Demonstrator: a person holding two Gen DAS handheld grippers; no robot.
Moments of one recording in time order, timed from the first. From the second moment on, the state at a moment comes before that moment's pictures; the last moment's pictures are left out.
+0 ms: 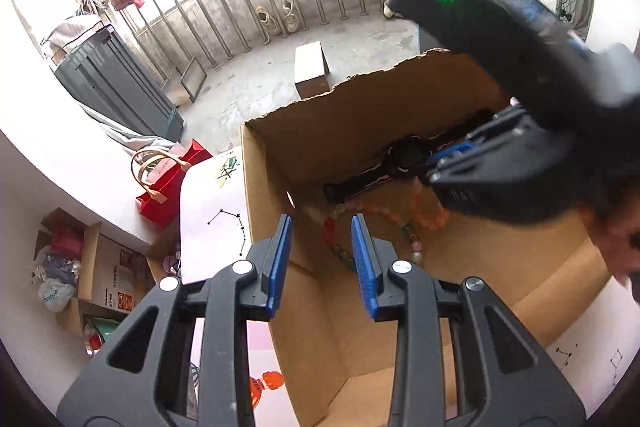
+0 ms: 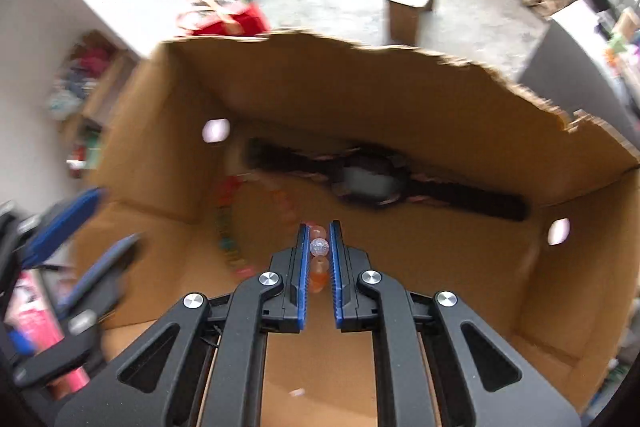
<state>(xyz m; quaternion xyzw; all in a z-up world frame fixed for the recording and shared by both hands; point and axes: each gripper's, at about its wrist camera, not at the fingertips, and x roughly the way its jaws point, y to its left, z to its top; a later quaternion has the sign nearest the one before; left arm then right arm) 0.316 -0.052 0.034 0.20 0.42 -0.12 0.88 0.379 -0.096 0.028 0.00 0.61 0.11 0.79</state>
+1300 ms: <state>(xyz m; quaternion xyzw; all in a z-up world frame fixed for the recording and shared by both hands) 0.210 -0.041 -0.079 0.08 0.42 -0.20 0.88 0.118 -0.164 0.065 0.05 0.42 0.18 0.89</state>
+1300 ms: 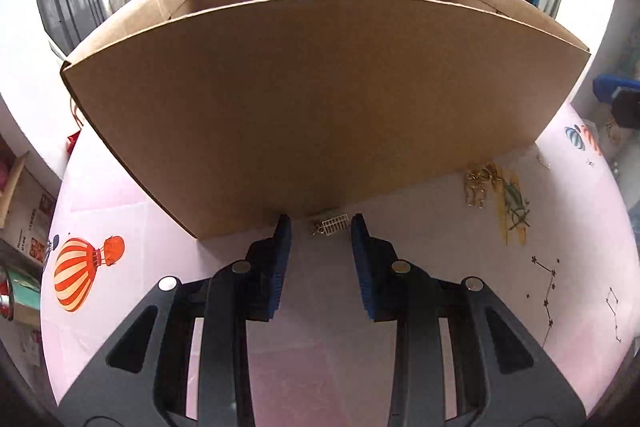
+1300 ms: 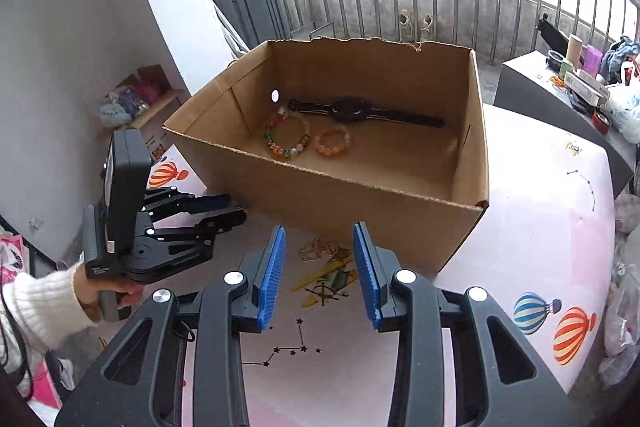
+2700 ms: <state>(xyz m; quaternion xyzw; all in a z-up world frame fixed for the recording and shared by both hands) 0.178 0.001 -0.085 0.05 0.43 -0.23 0.87 0.124 -0.196 -0.029 -0.03 0.44 0.11 0.89</state>
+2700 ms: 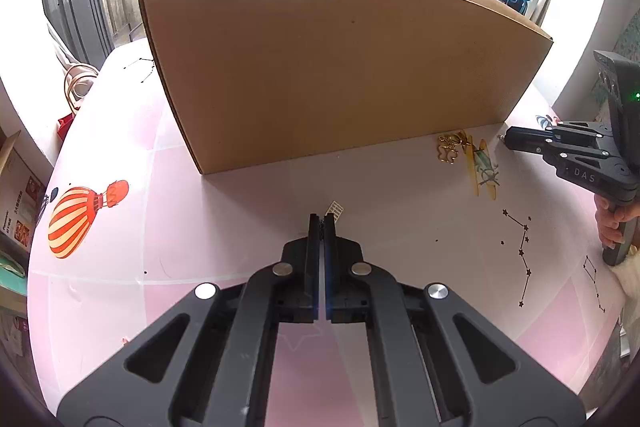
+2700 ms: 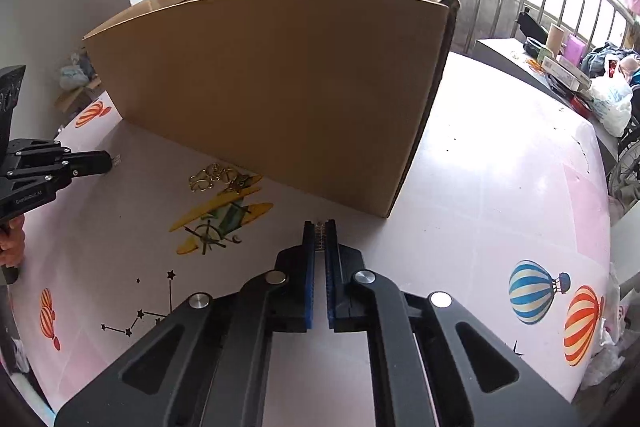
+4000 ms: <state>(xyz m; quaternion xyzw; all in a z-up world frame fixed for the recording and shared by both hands) 0.141 0.011 -0.002 0.01 0.39 -0.22 0.89 0.088 -0.204 0.048 0.09 0.40 0.13 0.90</state>
